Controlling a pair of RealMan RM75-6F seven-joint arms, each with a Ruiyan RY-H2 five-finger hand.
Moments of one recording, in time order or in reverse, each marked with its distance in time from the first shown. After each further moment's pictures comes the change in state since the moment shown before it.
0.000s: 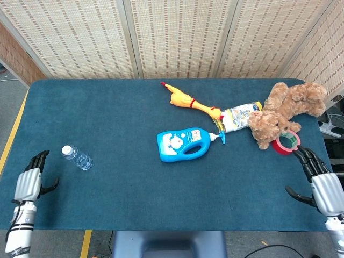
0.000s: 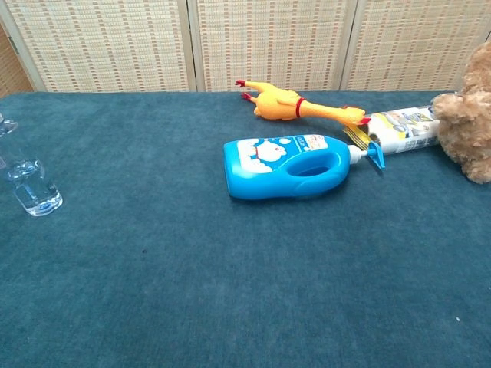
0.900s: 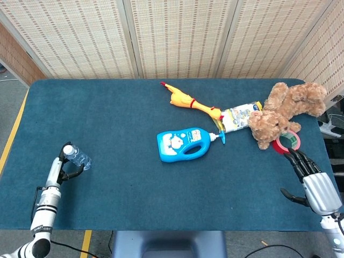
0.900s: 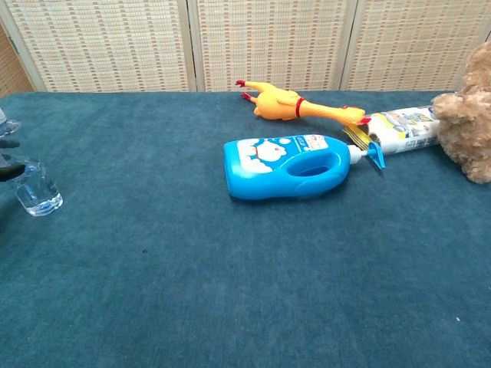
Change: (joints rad) left arm -0.089 -0.092 -0.154 -0.013 -0.130 -0.281 -0.498; right arm 0.029 0.002 -0.021 0.006 -0.012 -0.040 -0.020
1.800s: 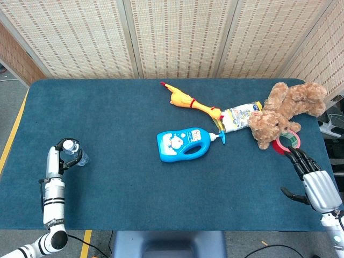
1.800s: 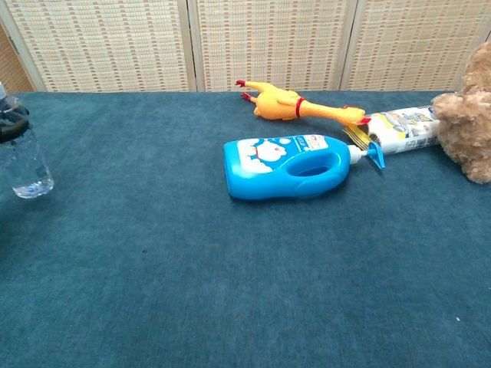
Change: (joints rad) left arm -0.049 -0.161 -0.059 0.135 0.052 0.281 0.157; right arm 0.016 0.019 -0.001 -0.014 0.020 -0.029 0.019
